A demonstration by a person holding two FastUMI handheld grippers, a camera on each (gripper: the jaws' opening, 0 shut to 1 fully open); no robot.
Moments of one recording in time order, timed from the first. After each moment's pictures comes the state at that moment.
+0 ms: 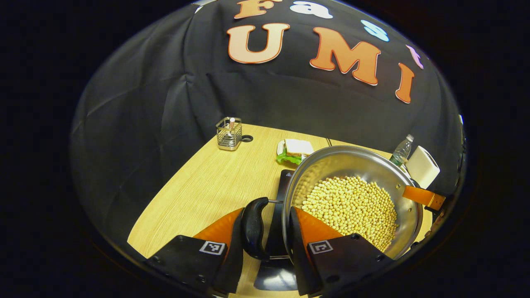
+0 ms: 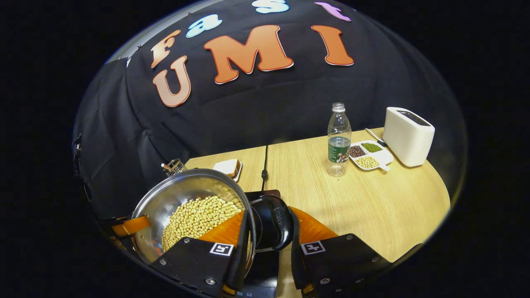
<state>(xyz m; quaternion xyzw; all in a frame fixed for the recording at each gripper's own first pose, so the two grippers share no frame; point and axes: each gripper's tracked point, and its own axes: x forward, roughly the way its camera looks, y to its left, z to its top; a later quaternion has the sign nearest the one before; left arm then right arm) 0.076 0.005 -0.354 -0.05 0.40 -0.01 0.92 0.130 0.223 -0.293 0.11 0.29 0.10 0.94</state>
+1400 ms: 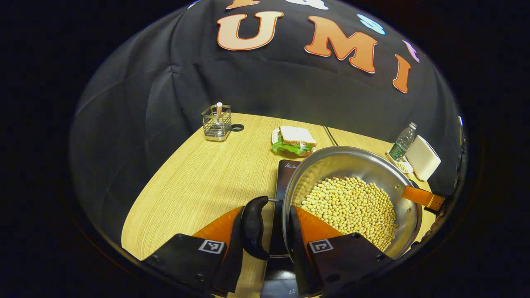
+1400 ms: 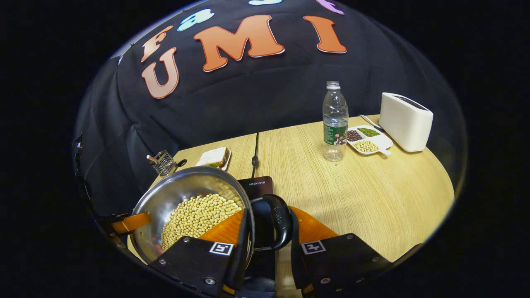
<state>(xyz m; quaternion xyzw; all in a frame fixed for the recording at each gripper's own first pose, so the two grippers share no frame) 0.088 -0.008 -0.396 -0.04 0.42 -0.05 0.91 0.125 0.221 -0.332 0.11 0.32 0.07 0.94</state>
